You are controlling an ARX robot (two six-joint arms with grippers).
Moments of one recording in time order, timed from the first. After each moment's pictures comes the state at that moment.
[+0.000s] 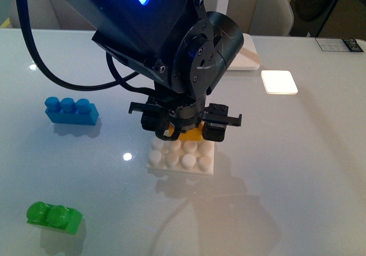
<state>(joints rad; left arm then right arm) -0.62 2.44 1.46 -0.18 -0.15 -0.40 0.00 0.00 0.01 0.00 0.00 0.00</state>
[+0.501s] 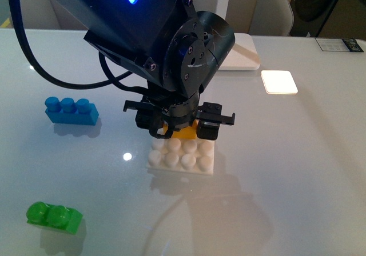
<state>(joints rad) -0.60 2.44 1.47 -0.18 -0.16 -0.39 0.00 0.00 0.01 0.00 0.00 0.00</state>
